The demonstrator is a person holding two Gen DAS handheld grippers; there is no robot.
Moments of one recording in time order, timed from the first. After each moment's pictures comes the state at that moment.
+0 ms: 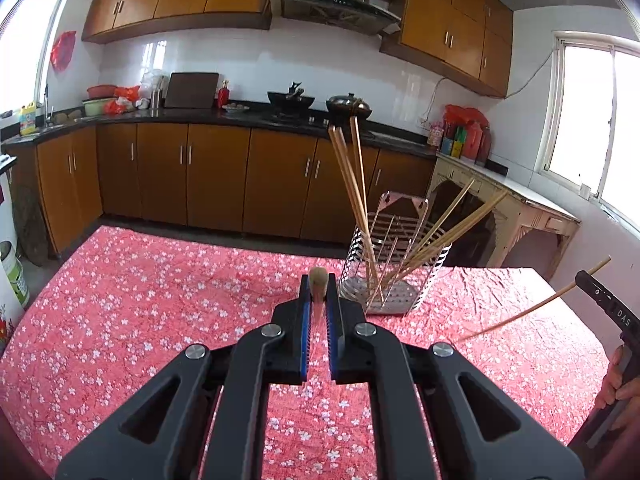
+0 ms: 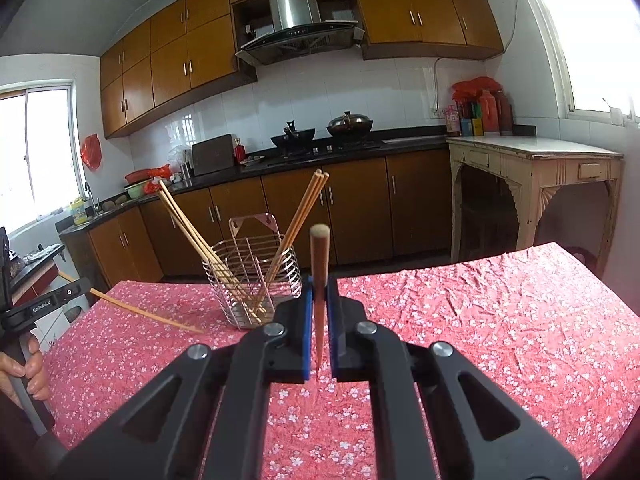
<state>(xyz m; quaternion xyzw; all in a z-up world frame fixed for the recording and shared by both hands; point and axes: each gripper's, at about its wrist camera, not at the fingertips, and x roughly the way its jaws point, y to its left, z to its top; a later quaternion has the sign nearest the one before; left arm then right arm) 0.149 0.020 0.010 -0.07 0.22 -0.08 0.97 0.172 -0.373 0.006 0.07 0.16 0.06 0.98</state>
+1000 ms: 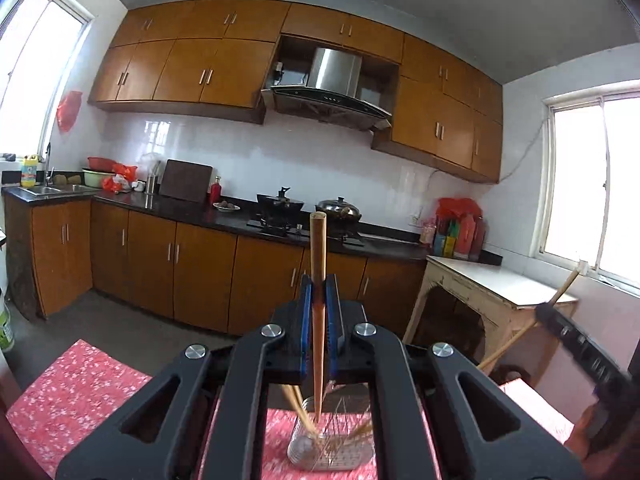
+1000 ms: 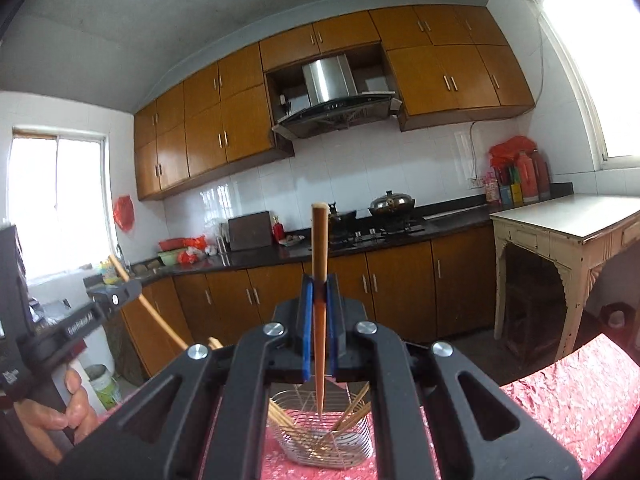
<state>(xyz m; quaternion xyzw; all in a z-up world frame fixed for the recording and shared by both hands) 0.212 -0.033 0.139 -0.09 0.06 -0.07 0.99 0.251 -0.326 0.136 0.08 0.04 0.12 0.99</state>
